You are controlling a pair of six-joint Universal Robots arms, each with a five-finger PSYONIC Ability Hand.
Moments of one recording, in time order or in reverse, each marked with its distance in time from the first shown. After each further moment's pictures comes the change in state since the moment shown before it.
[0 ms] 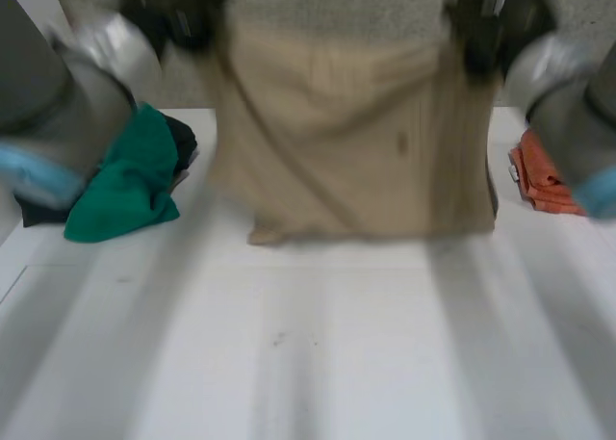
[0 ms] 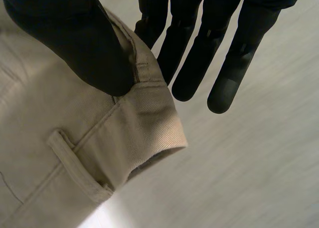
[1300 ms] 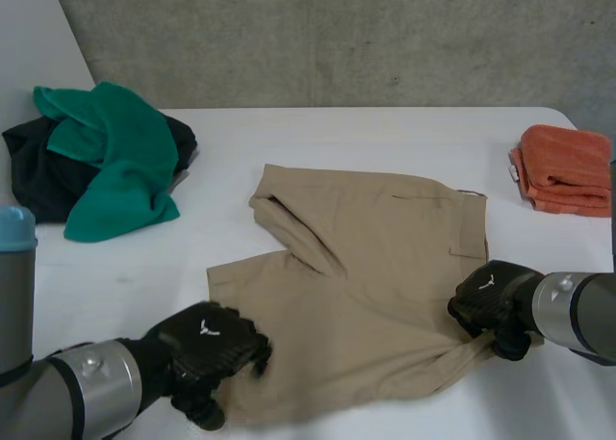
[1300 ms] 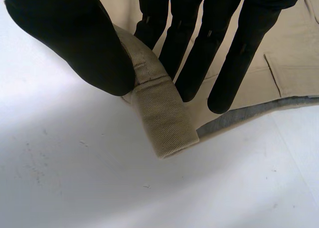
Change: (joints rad) left arm 0.003 0.323 -0.967 -0.511 0.182 0.082; right arm -0.135 -0.072 0.624 0.617 -0.126 -0.347; left_hand -0.510 -0.471 -0.458 -0.471 -0.442; right_hand 0.000 0.000 0.003 0.003 0.003
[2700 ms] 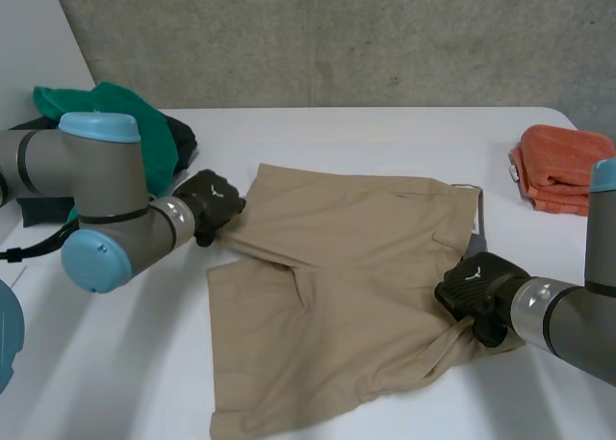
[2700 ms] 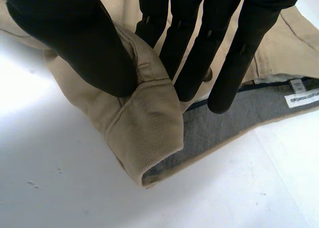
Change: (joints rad) left arm 0.034 -0.711 0.852 0.147 -0.225 0.301; right arm 0.033 0.016 0.079 -0.243 0.008 0.101; left_hand 0.484 0.438 0.434 0.442 0.417; right_hand 0.000 0.000 0.000 0.000 0.000
